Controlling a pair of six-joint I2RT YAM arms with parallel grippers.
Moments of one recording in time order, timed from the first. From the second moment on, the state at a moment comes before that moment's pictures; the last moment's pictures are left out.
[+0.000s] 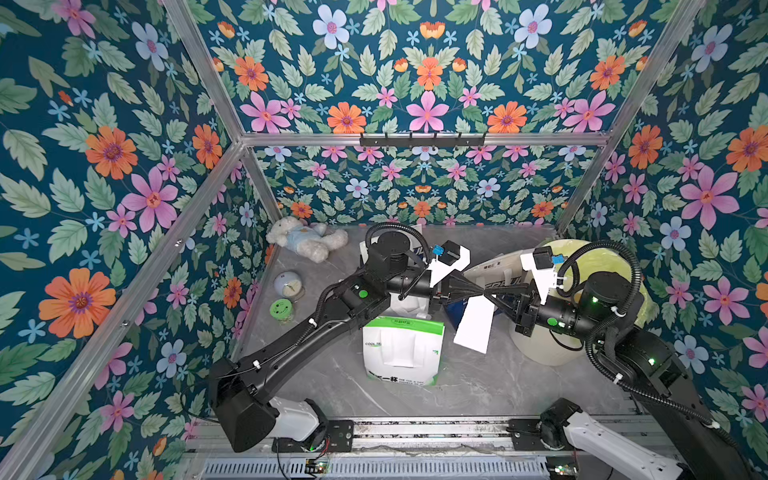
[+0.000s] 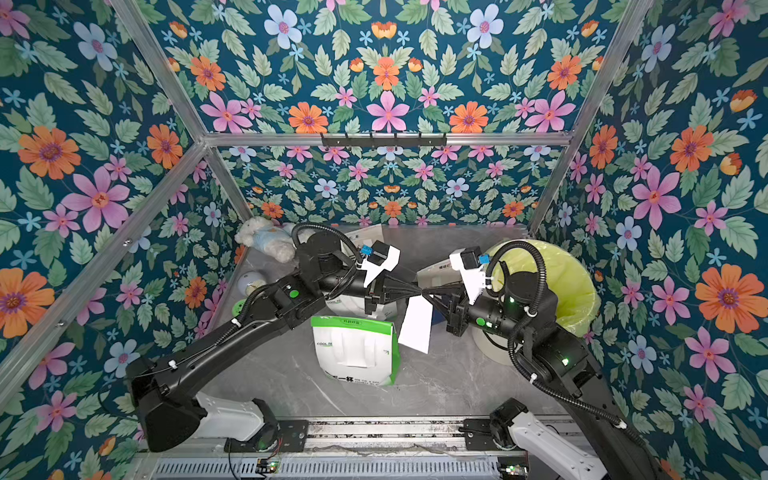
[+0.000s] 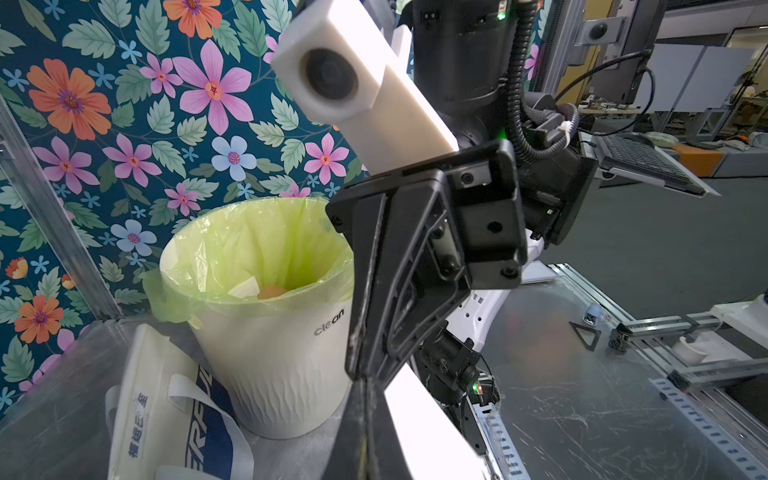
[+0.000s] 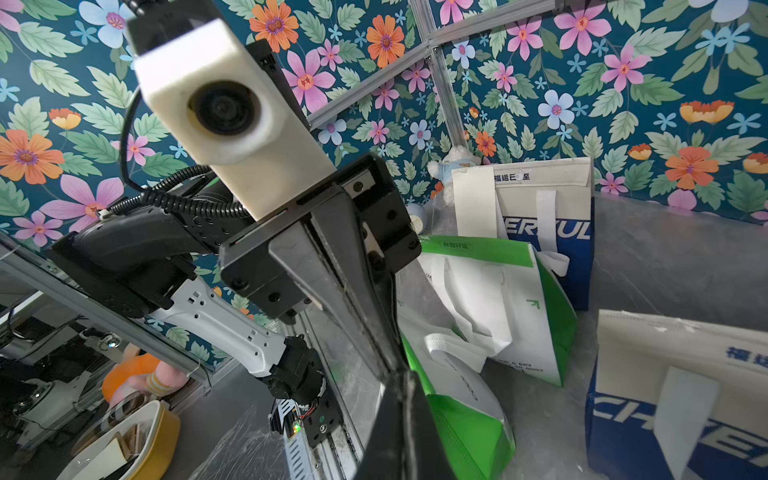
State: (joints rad) left arm -0.87 1.38 1.36 -0.04 0.90 0.05; right arm 0.56 0.79 1.18 -0.56 -0.49 0.33
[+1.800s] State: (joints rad) left arm -0.83 1.10 1.04 0.32 0.30 0.08; right arm 0.56 0.64 1.40 -0.90 0.76 0.23
